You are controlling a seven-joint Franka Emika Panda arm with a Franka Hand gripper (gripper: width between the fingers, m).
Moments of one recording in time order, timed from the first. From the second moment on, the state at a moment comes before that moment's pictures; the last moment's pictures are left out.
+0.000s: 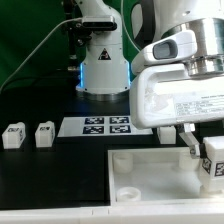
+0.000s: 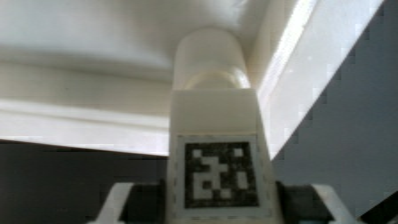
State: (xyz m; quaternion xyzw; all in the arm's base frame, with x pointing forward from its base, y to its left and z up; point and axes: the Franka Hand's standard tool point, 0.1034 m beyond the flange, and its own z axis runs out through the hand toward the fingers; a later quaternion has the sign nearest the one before) arm 0.620 0.120 0.078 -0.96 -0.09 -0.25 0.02
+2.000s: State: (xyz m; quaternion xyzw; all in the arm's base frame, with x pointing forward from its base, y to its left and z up) arm 0.614 0.118 0.079 -0.96 -0.08 -0.28 0.02
